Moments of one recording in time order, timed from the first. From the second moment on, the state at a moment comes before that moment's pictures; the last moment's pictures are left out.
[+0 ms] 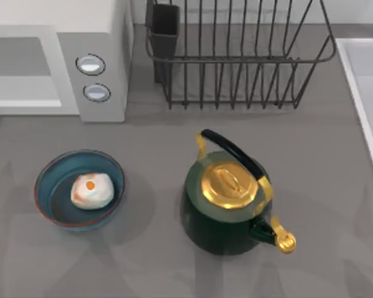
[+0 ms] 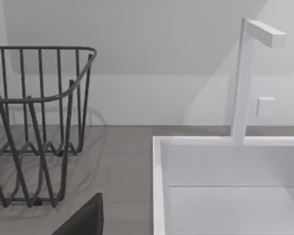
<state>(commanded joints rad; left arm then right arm) 0.24 0.54 0.04 0.51 0.25 0.01 0.00 0.00 0.00 0.00 0.00 0.00</state>
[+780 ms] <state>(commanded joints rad) 0.84 1.23 0.79 -0.16 0.50 0.60 0.00 0.00 0.00 0.00 0.00 0.00</state>
